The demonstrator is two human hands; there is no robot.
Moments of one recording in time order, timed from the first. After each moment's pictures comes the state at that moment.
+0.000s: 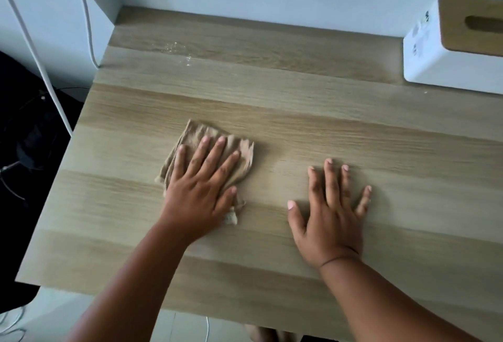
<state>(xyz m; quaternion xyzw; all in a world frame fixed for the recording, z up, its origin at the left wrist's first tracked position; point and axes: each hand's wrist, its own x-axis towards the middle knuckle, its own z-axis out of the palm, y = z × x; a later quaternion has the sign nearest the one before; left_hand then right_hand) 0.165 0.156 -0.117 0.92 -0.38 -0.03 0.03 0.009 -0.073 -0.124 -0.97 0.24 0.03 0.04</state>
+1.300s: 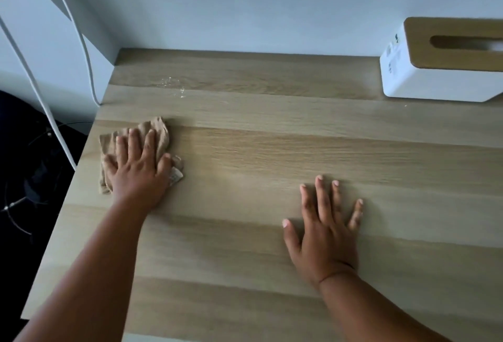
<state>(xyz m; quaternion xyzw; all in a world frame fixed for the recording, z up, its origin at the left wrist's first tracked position) 0.276 0.192 -0.105 0.99 -0.06 -0.10 0.04 0.010 -0.072 -0.119 -0.97 0.24 0.02 0.05</state>
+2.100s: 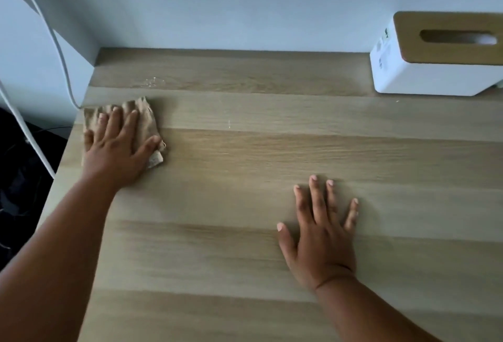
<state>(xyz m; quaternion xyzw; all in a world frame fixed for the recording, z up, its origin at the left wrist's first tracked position) 0.340 0.199 -0.102 0.98 -0.15 -0.09 0.04 0.010 -0.072 -0.116 -0.97 0.24 0.03 0.05</state>
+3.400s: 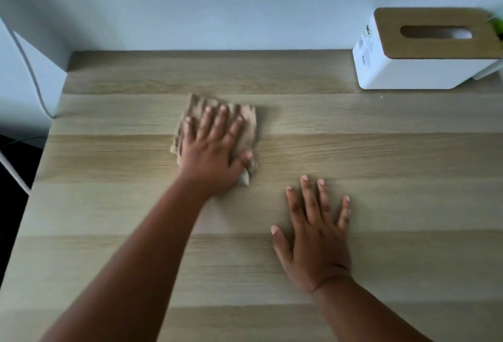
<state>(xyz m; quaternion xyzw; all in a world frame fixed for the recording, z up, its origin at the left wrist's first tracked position) 0.261 0.036 -0.116 0.92 -0.39 -0.07 0.03 0.012 -0.070 -0.108 -0.97 0.24 0.05 0.06</state>
